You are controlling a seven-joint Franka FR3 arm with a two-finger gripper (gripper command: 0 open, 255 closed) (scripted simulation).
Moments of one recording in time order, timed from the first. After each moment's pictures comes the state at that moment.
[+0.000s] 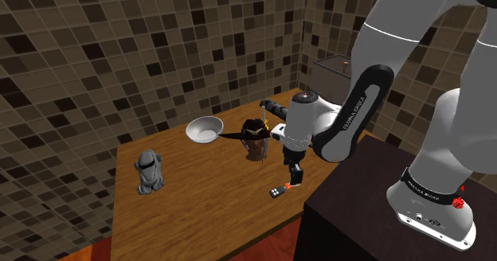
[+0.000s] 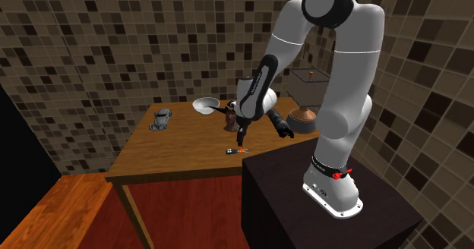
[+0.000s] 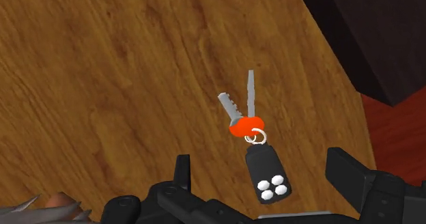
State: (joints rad) arm 0.37 0.12 0.15 -2.75 -0.04 2.93 -0.39
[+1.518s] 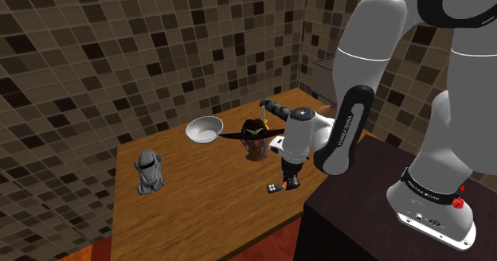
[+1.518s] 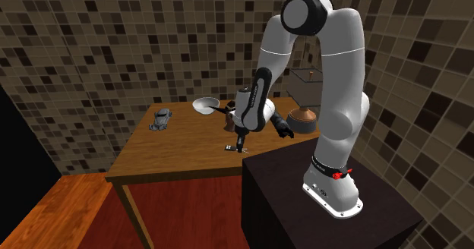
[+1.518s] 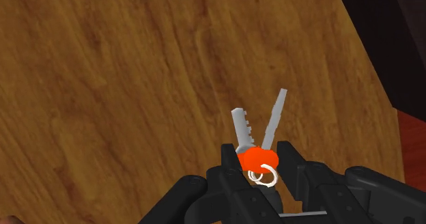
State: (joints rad) arm 0.46 0.31 0.06 -2.71 -0.16 3.09 -0.32
